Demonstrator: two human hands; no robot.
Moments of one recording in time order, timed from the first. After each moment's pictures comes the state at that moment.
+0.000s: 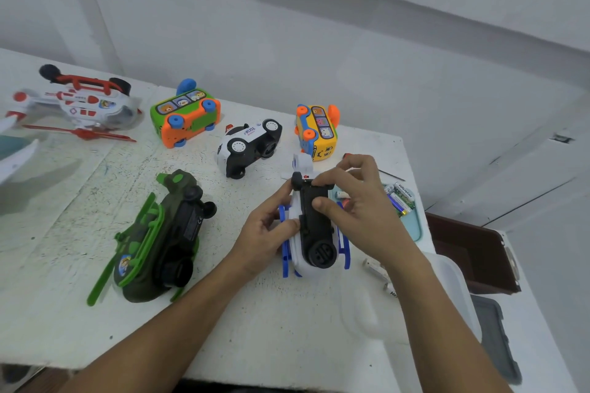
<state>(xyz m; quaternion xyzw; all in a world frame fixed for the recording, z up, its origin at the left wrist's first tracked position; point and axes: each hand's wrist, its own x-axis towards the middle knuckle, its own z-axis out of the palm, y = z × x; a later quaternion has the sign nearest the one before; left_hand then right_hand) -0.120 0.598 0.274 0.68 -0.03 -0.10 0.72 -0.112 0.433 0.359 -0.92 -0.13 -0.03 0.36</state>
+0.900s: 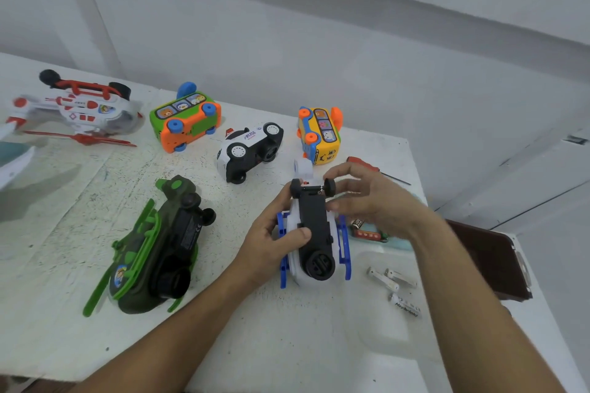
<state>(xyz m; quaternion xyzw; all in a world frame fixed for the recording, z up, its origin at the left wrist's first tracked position) -0.120 0.594 0.278 0.63 -0.05 -0.11 0.77 -0.065 0.402 0.365 -0.76 -0.03 0.28 0.59</state>
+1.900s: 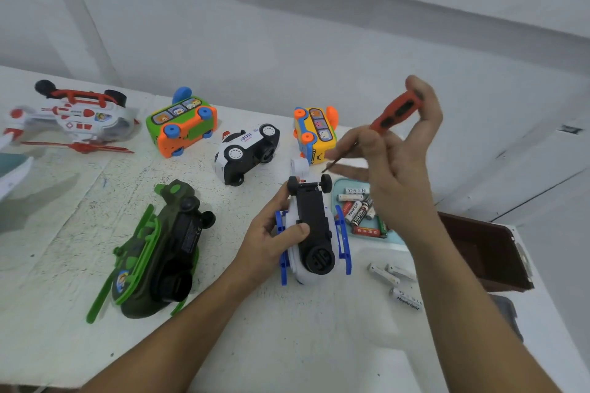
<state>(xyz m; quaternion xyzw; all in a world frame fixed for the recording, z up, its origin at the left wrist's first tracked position) -0.120 0.594 0.286 0.61 -0.04 -0.12 0.78 -0.097 0.435 0.405 -0.74 -0.18 -0.13 0.63</state>
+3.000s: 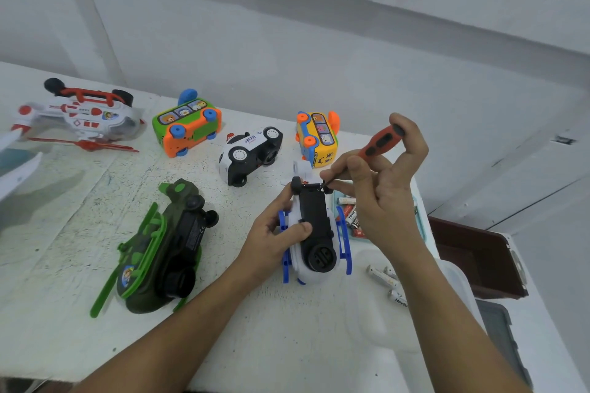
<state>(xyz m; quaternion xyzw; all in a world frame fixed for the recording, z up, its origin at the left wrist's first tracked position) -0.121 0.591 0.296 0.61 -0.02 -0.12 0.78 -0.109 0.443 0.381 -0.79 -0.19 -0.16 0.56</state>
